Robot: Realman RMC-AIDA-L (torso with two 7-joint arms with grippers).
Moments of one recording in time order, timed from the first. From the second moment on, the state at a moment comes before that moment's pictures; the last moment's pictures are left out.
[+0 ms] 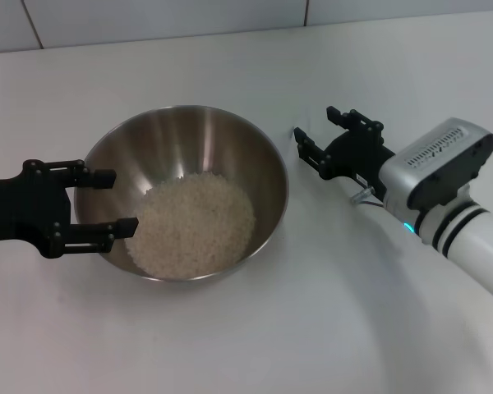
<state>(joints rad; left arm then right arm) -0.37 -2.07 0.95 1.13 1.98 1.67 -1.56 0.55 2.08 0.37 0.25 -2.07 -0.88 0.05</state>
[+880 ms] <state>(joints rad) -0.37 -2.07 0.95 1.13 1.98 1.67 -1.55 0.43 2.06 0.10 -0.47 -2.17 -1.89 1.06</state>
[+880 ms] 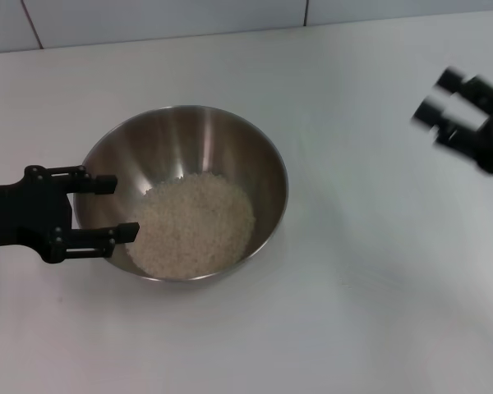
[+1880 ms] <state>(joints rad) -0.37 -2.07 0.96 1.11 1.98 1.65 -1.56 0.55 2.09 -0.79 -0.92 -2.04 -1.68 1.36</state>
